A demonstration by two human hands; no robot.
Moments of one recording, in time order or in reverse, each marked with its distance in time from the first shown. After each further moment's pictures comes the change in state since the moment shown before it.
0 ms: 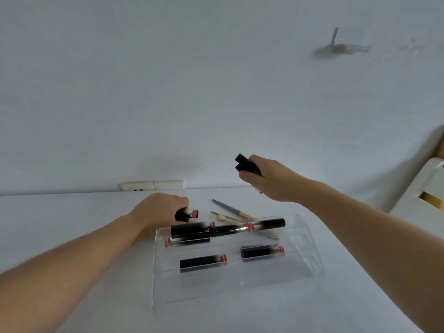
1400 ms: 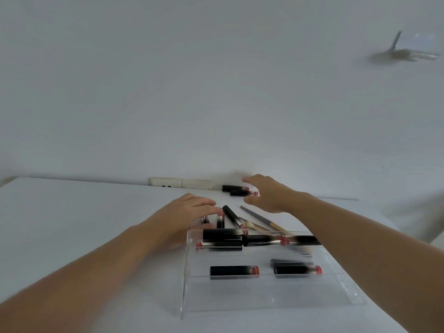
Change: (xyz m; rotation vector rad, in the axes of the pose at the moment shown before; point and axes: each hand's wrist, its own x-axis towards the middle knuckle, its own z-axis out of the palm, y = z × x) left_hand -0.040 -0.005 -0.002 -0.189 0.153 0.159; right_hand 0.080 0.021 0.075 -0.291 -0.213 0.017
